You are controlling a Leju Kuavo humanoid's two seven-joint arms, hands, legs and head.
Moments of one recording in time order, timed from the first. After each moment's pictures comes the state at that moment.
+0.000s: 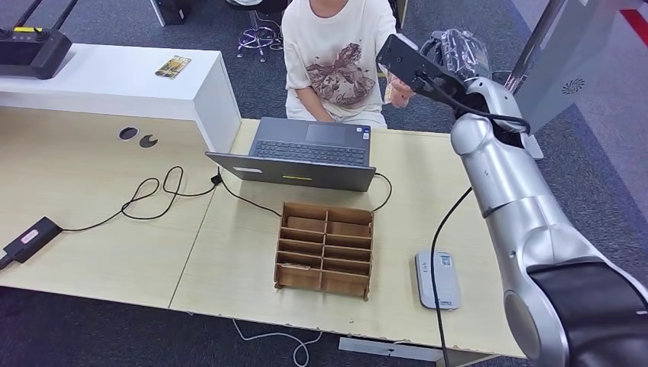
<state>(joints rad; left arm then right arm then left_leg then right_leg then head) -0.06 -0.04 -0.65 -0.19 -0.80 -0.18 -0.35 -1.16 0.04 0.37 -0.61 0.90 -0.03 0.19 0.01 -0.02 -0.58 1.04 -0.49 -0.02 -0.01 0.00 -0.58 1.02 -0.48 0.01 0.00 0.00</state>
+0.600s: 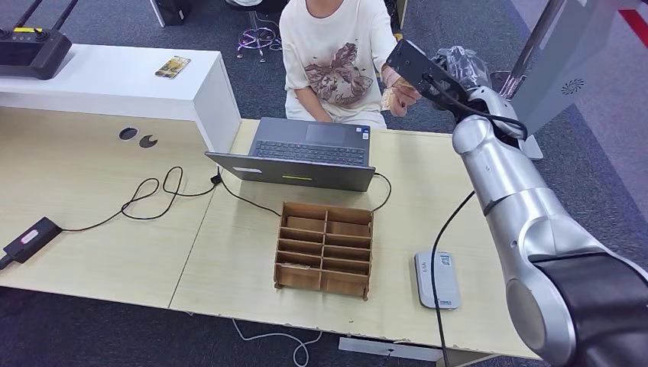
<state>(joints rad) -0.06 -0.04 -0.65 -0.19 -0.80 -0.19 -0.36 -1.21 0.05 0.31 -0.43 0.88 -0.05 0.20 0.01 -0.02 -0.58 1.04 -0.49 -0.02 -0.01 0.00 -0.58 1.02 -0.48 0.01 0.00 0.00</state>
